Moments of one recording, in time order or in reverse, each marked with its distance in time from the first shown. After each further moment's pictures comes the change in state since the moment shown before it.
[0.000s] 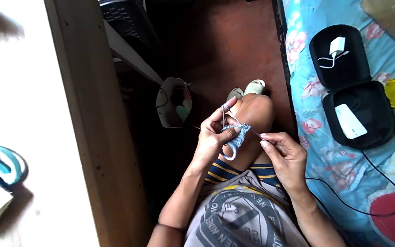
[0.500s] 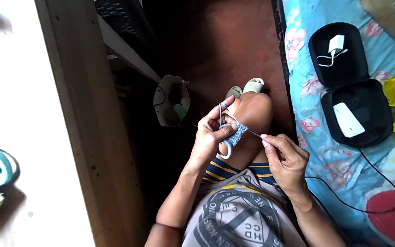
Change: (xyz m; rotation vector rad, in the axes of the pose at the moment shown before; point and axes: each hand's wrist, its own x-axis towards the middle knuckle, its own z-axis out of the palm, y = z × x) left_hand 0.000 0.001 -0.001 -0.014 0.002 -0.020; right_hand -0.002 0.008 -0.003 -0.399 0.071 -0.287
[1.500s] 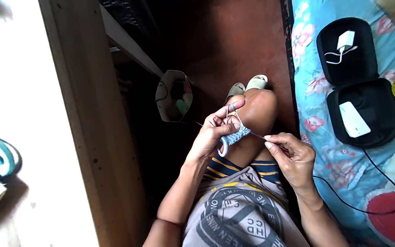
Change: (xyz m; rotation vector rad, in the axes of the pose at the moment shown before) left_hand -0.001 -0.006 -0.010 -0.220 -0.037 -0.190; right_hand 0.000 0.006 -0.009 0.364 -0.132 0.162
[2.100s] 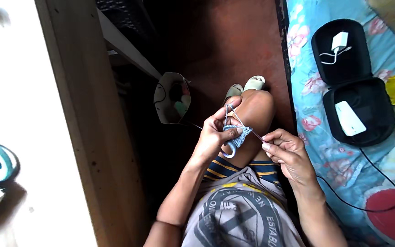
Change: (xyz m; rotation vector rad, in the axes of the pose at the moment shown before) left_hand -0.001 -0.002 0.008 0.247 -0.005 0.100; right_hand 0.006 -0.006 -0.006 0.546 -0.082 0.481
